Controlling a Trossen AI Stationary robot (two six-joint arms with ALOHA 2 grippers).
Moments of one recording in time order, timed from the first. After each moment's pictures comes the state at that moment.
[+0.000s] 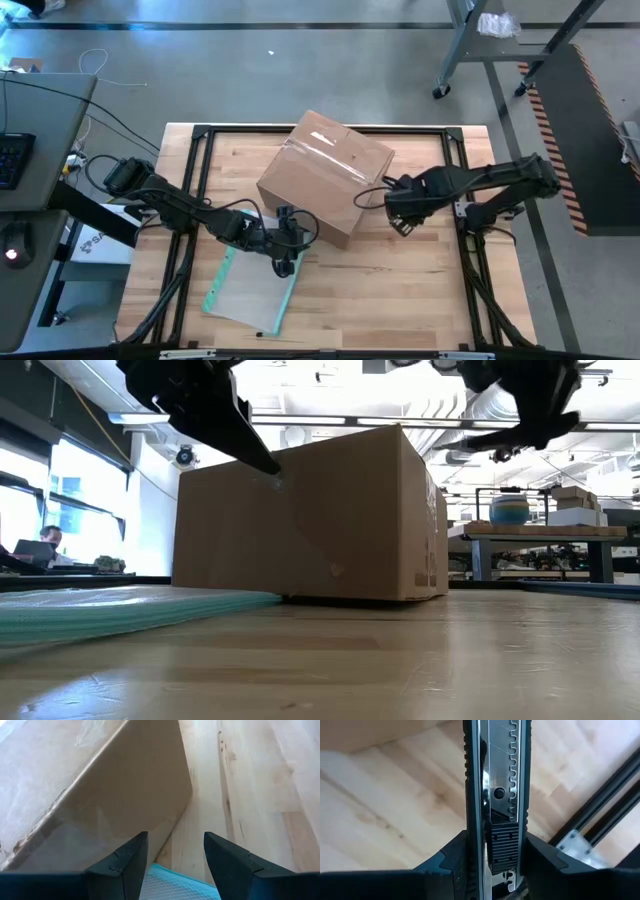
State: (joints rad) left arm -0.37 1.52 0.93 -0.19 -0.48 -0.10; right arm 0.14 1.46 1.40 -1.57 0.18 0.95
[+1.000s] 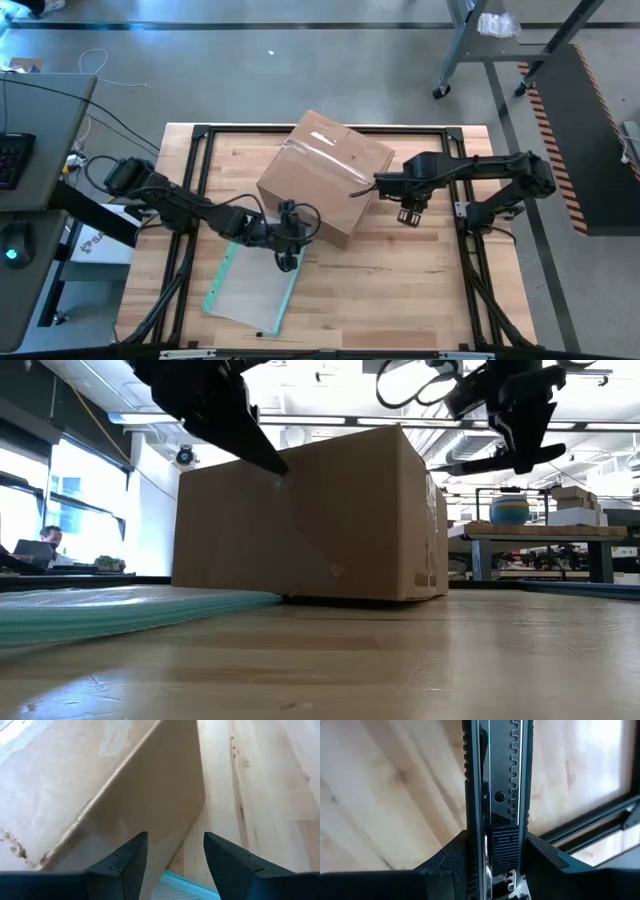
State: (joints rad) left arm -0.32 1.52 0.93 -0.17 -0.47 -0.07; right arm -0.02 1.49 1.35 -1.57 0.20 0.39
